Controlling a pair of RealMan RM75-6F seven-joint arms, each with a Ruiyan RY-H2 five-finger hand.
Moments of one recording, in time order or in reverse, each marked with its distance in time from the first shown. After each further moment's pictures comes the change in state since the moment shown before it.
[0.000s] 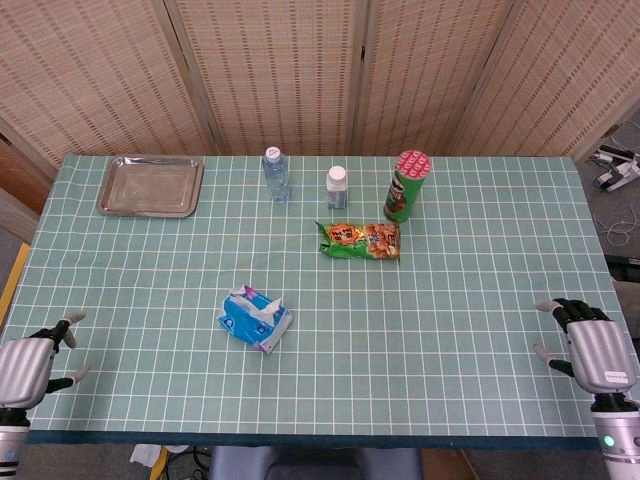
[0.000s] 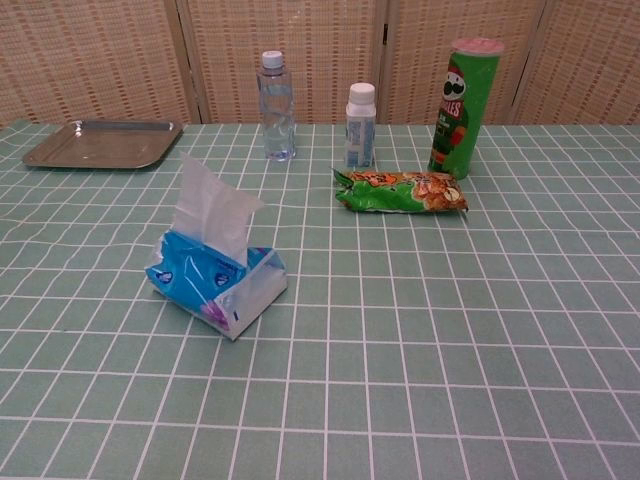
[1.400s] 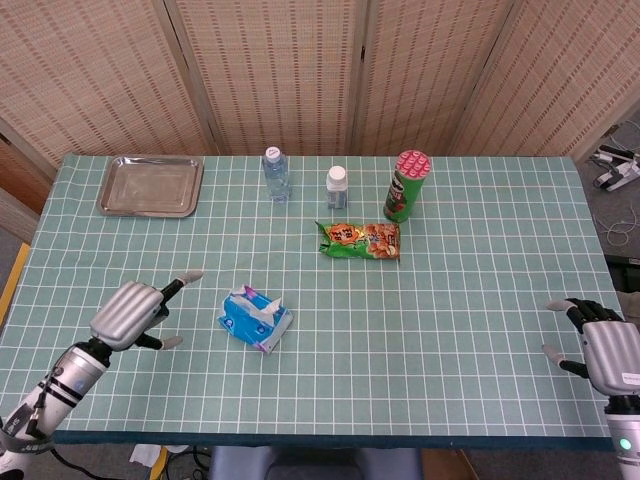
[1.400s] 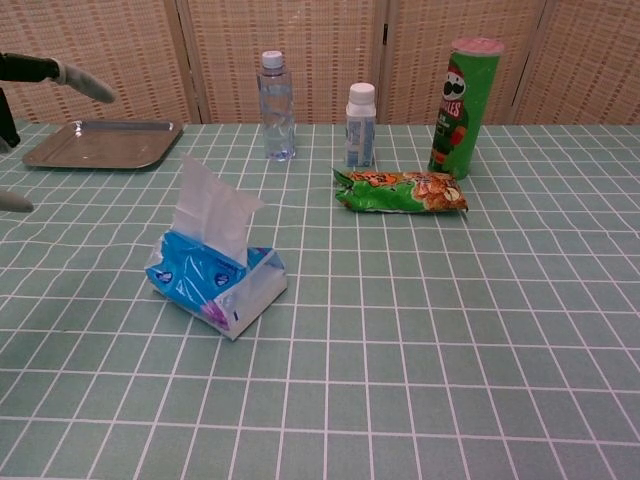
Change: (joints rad) left arm -0.408 0.191 -0.098 -0.295 0.017 -0.459 -0.128; right arm -0.014 0.037 0.000 0.010 -0.006 0.008 0.116
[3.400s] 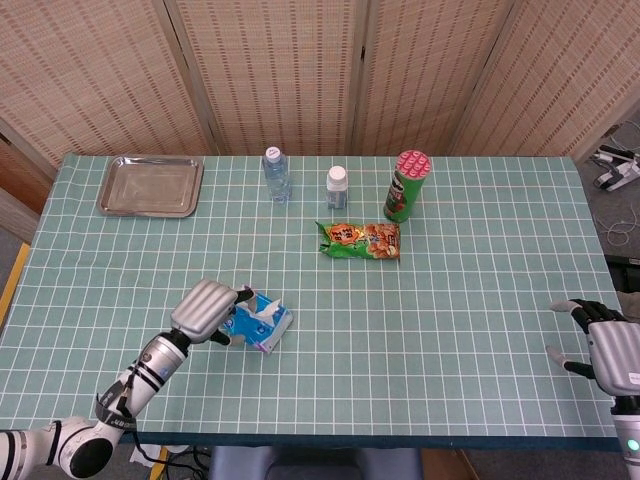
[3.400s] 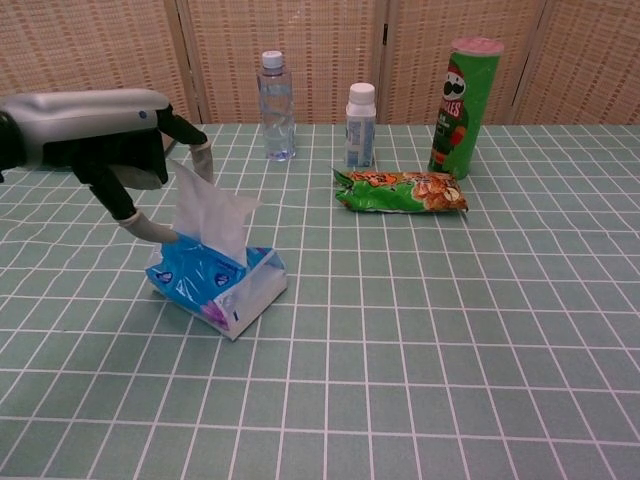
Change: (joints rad) left arm -0.218 -0.291 0.000 -0.011 -0.348 -0.003 0.371; right arm -0.001 0.024 -0.004 0.005 0.002 -0.014 0.054
